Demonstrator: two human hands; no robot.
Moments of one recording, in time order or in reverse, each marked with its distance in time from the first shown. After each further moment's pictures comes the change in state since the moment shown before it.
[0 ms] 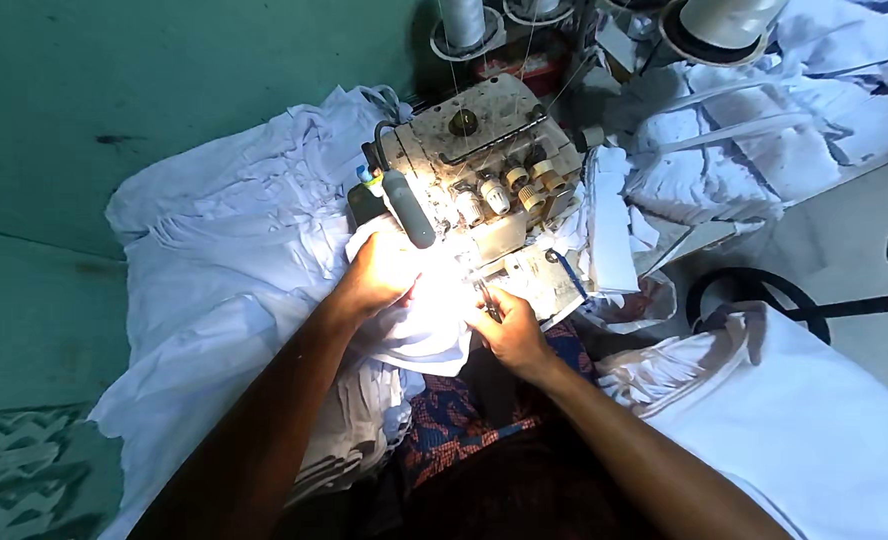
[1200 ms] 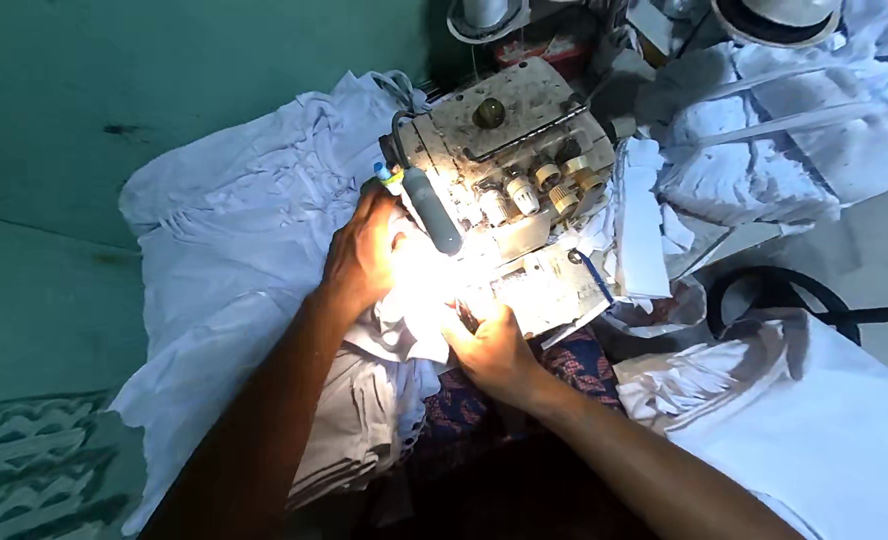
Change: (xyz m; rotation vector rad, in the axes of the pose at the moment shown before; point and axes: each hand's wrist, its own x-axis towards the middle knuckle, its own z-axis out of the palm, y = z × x) left_hand 0.015 -0.020 -0.038 0.844 0.305 0.341; right_hand 0.001 -0.035 0.049 -0.147 -0.021 -0.152
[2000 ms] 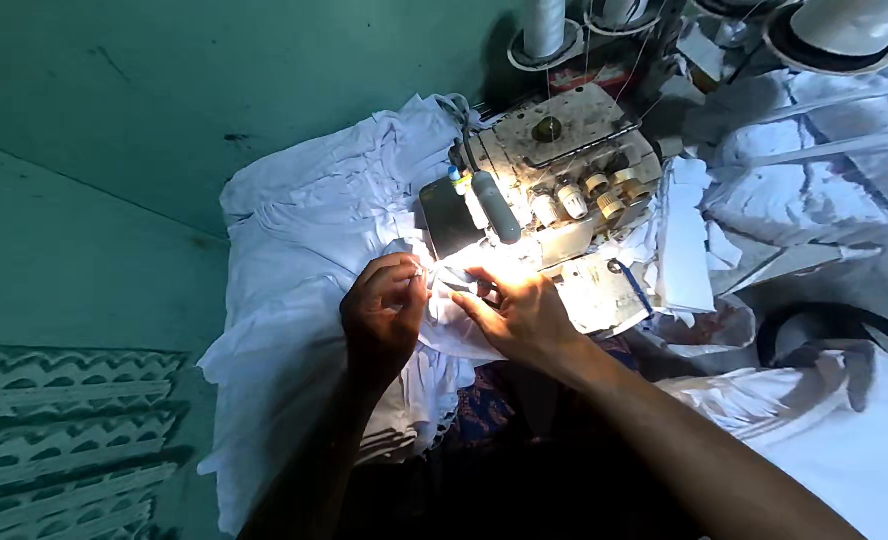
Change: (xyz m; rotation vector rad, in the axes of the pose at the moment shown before) left_hand -0.105 0.015 -0.014 -0.604 0.504 -0.038; right_hand 0.026 -0.026 -0.002 -0.504 0.005 -0.434
